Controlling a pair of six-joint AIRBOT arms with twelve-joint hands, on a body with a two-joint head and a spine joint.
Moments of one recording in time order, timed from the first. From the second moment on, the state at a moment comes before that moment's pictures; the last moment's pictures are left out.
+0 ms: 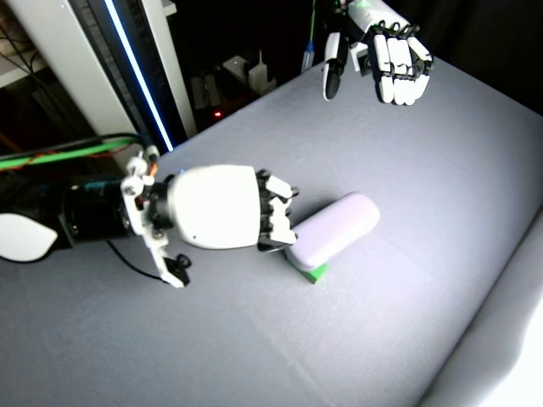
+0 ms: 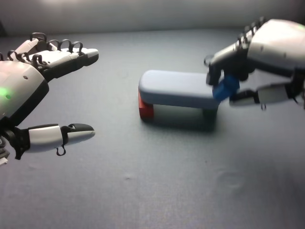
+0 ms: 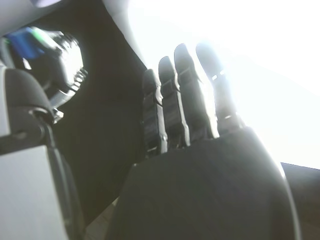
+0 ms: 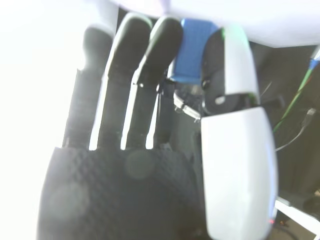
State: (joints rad) left arm 1.11 -0.84 0.90 -0.25 -1.27 0.85; right arm -0.50 -1.14 1.40 -0.47 0.76 -0.40
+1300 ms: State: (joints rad) left arm 1.10 -0.86 0.91 -0.25 -1.25 0.84; right arm -0.35 -1.35 1.60 -0.60 0.48 -0.40
